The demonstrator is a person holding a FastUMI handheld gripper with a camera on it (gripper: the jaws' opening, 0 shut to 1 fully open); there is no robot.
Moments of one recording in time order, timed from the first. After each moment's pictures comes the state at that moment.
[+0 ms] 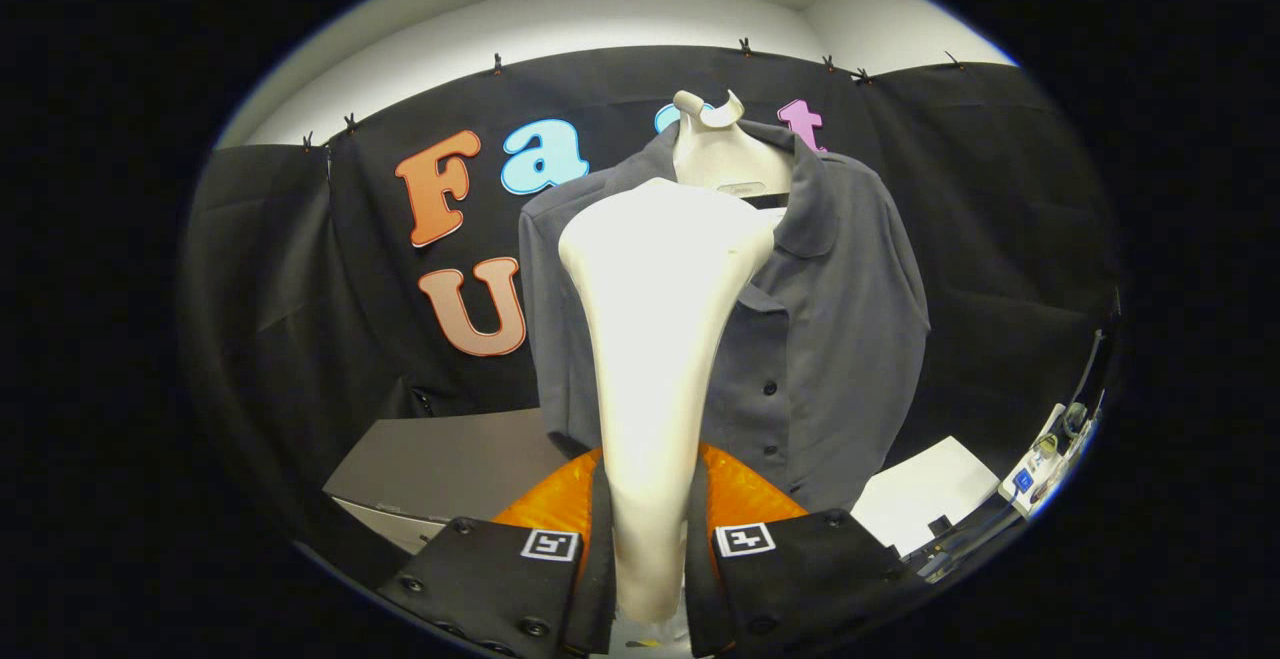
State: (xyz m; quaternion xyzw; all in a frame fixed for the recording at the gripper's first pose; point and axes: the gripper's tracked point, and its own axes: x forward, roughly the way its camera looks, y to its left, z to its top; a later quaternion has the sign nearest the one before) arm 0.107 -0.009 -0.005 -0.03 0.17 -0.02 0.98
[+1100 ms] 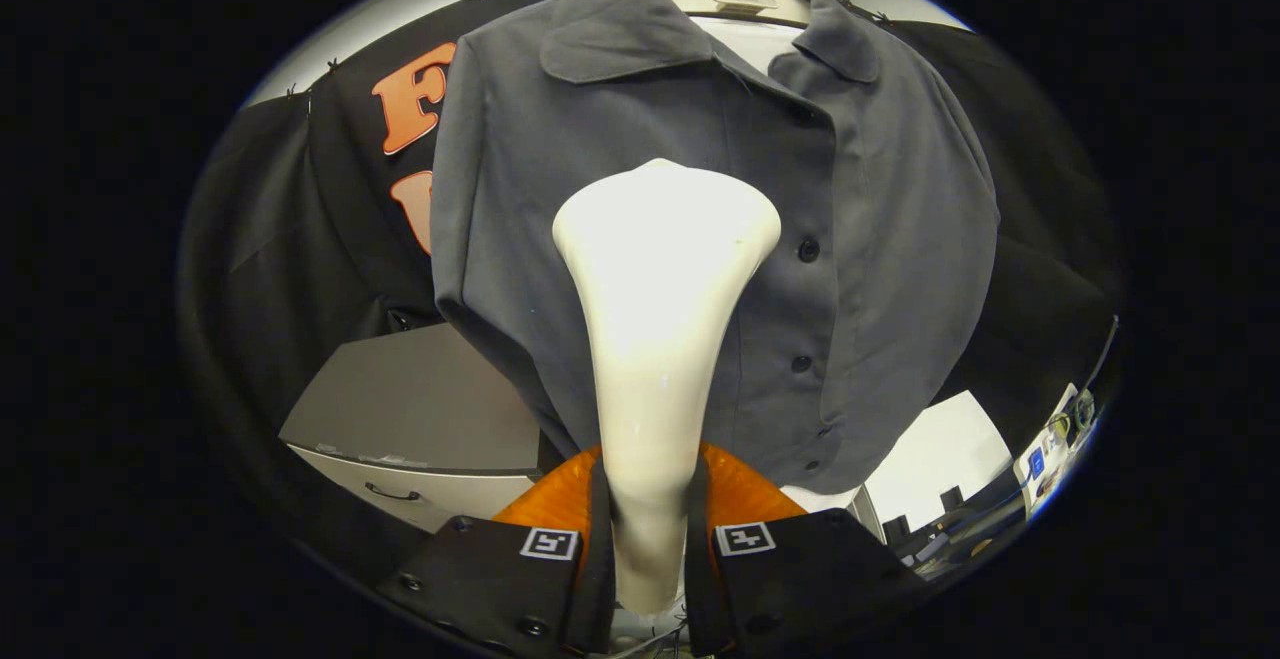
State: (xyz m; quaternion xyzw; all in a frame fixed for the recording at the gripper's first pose) arm 0.142 -0.050 -0.145 -0.03 0.30 -0.02 0.95
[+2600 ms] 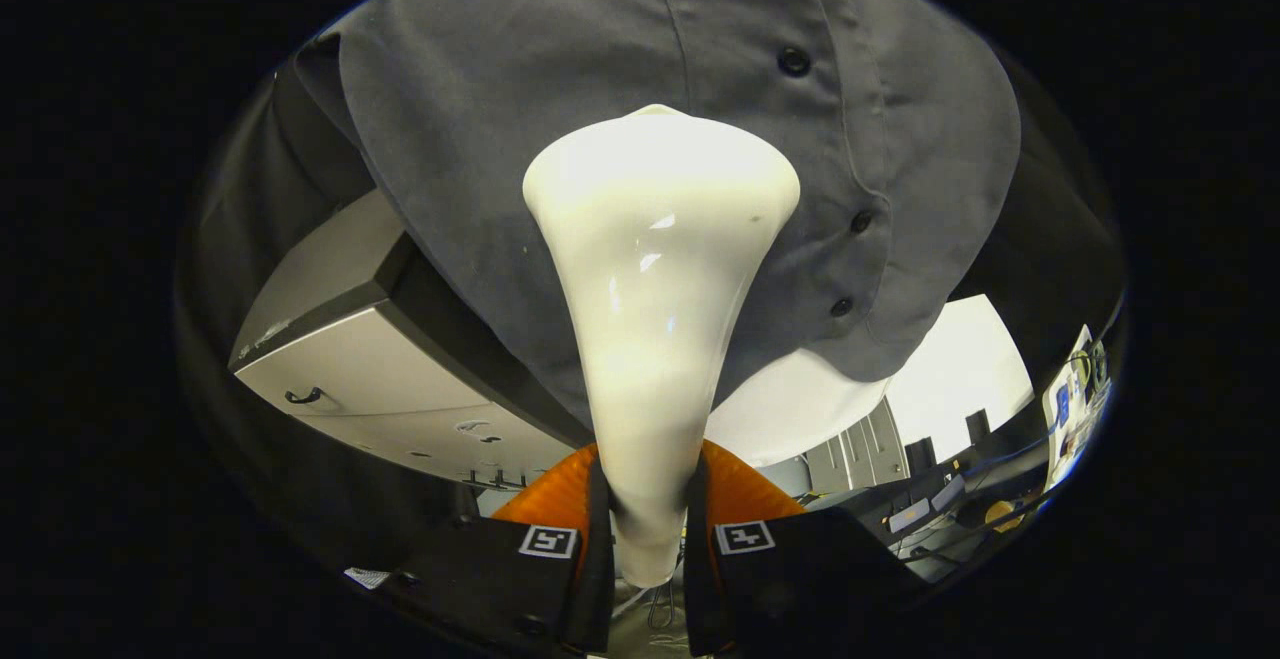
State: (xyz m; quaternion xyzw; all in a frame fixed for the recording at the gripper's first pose) arm 0.094 -0.112 -0.319 -0.01 0.44 -0.04 0.89
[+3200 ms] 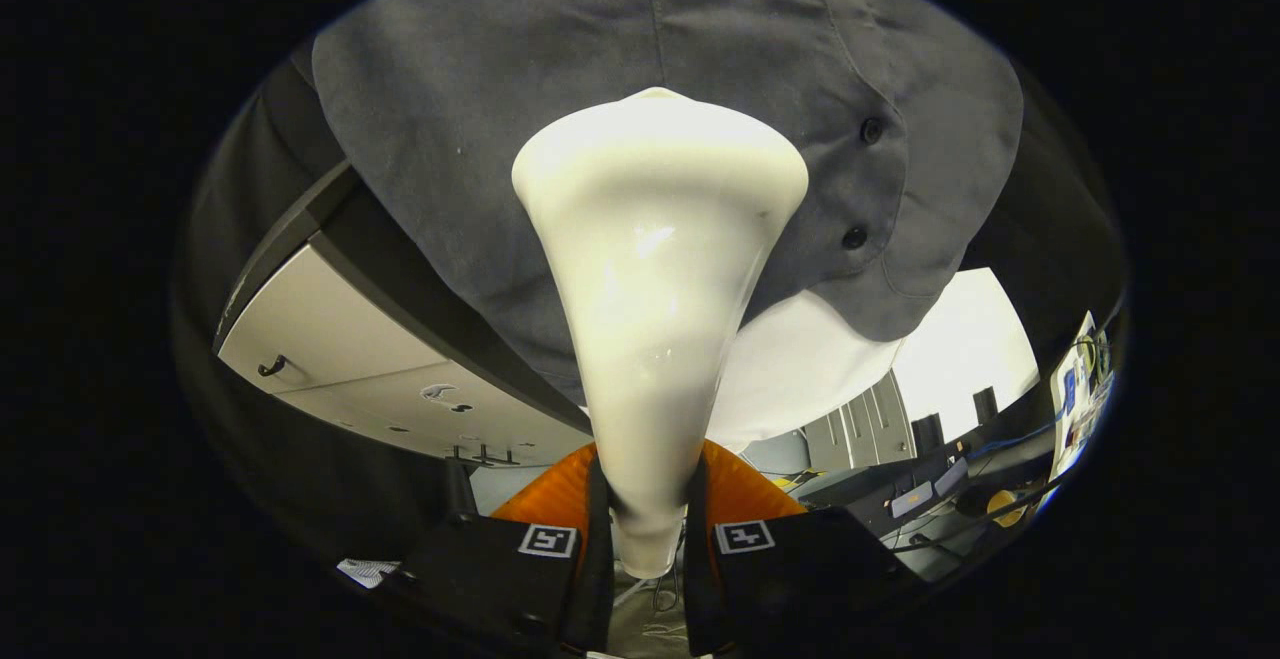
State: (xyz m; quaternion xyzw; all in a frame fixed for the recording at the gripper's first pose) arm 0.079 -0.128 -0.365 -0.01 0.48 -0.05 0.87
